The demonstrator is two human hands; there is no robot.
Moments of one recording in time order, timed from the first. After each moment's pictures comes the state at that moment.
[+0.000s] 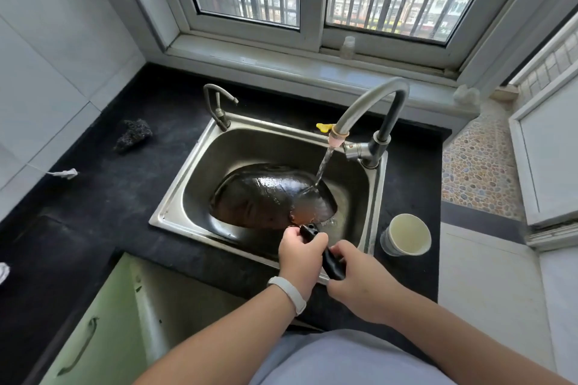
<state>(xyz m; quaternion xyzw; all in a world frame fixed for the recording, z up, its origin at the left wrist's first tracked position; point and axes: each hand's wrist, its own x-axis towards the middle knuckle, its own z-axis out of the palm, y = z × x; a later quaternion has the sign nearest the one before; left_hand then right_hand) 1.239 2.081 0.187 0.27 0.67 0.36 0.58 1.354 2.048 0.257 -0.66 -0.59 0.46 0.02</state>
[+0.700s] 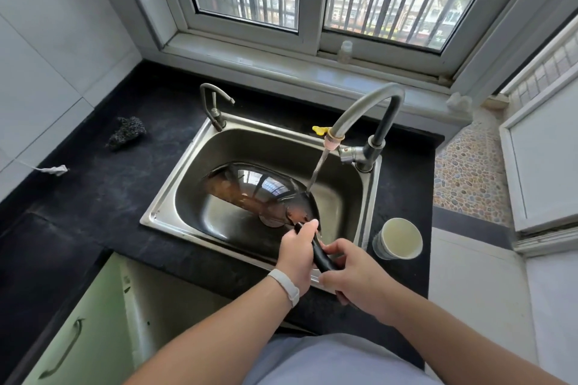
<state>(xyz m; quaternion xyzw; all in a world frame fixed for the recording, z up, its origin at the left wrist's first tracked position) 1.248 2.096 0.192 0.11 0.61 0.36 0.70 1.361 2.055 0.250 -0.65 -0.44 0.61 0.13</state>
